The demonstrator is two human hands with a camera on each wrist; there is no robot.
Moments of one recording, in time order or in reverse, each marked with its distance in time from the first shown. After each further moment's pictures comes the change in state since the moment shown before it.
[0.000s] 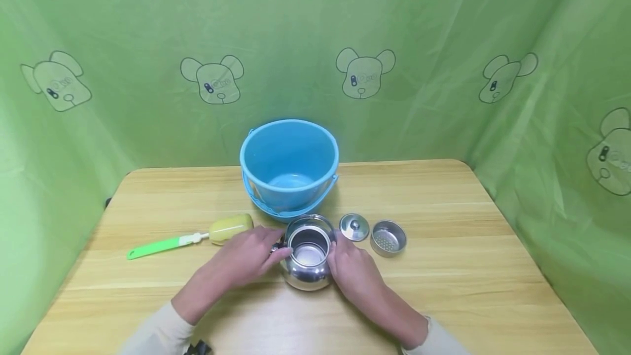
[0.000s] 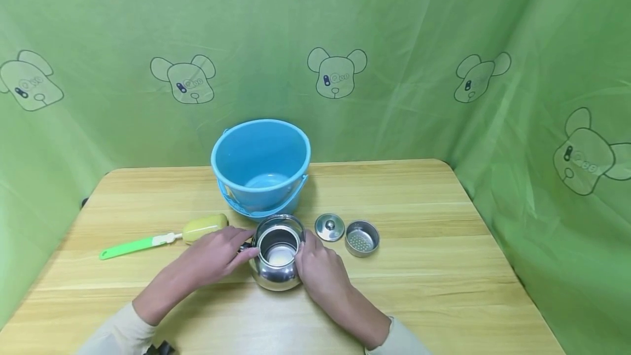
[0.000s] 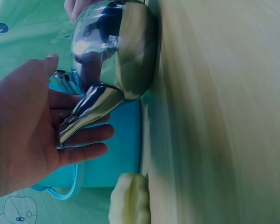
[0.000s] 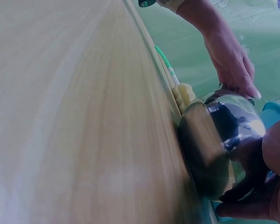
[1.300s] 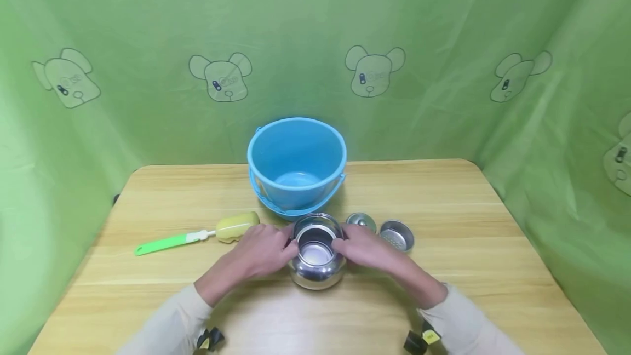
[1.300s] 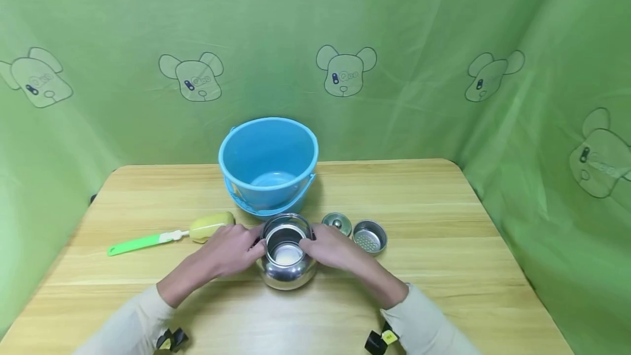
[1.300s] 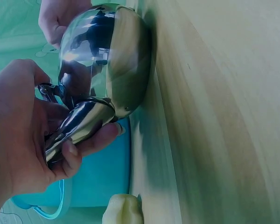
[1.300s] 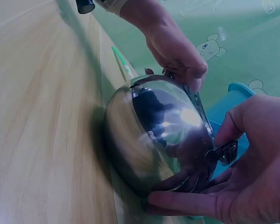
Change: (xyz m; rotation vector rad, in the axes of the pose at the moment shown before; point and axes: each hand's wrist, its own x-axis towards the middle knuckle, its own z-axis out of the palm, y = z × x) left_hand 0.024 0.007 0.003 -0.064 -0.121 -0.159; right_hand 0.056 0.013 -0.036 0.458 -0.646 0.301
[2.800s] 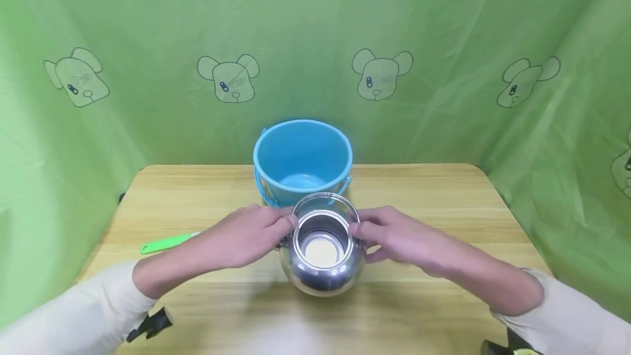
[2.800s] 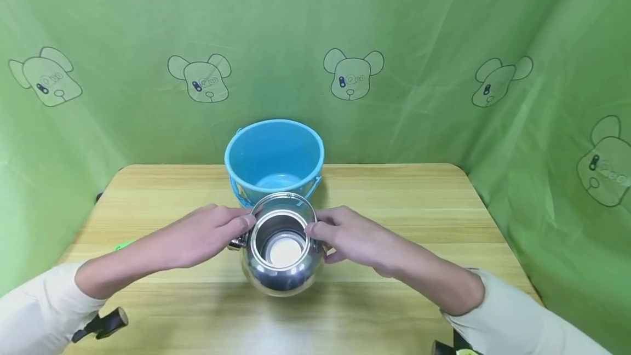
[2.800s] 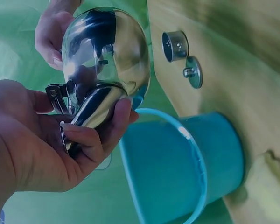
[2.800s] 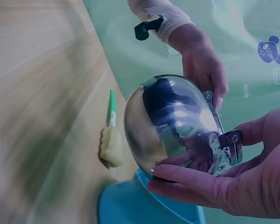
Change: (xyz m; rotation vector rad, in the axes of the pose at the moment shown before) left_hand -0.031 0.046 -0.139 -0.334 -0.188 -0.104; right_hand -0.080 -0.071 -0.078 0.347 -0.266 -0.157
